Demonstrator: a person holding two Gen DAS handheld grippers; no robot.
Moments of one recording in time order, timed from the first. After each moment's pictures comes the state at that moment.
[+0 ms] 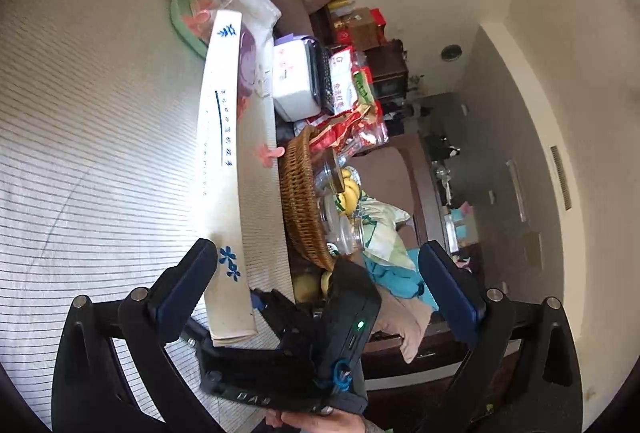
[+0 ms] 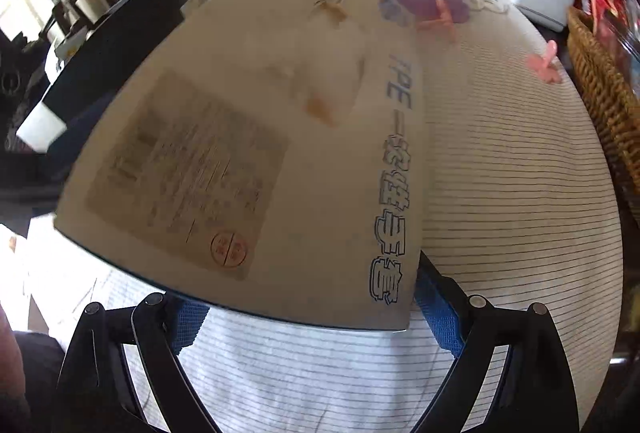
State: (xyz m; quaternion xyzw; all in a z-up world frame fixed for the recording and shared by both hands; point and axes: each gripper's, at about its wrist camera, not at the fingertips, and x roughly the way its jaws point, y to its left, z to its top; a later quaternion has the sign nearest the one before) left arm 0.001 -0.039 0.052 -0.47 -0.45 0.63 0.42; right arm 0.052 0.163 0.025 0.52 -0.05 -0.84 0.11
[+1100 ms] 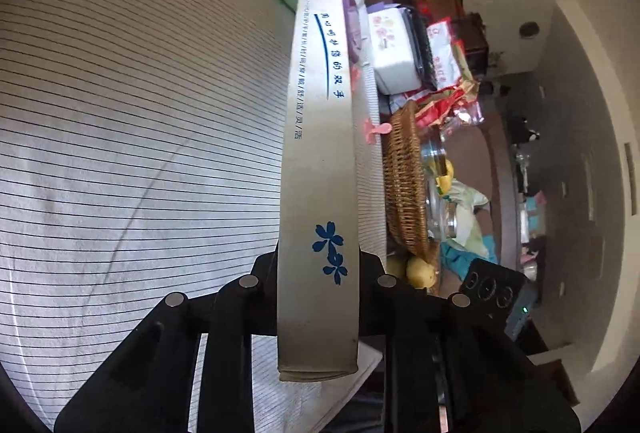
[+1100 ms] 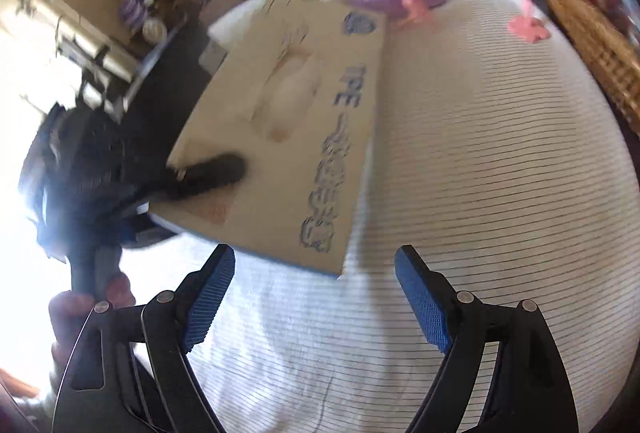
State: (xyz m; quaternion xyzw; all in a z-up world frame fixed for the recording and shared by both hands) left arm -0.020 -0.005 0.008 -0.56 -0.37 0.65 0.35; right arm 0.068 0.242 0.029 0.50 -0.21 -0.82 0.17
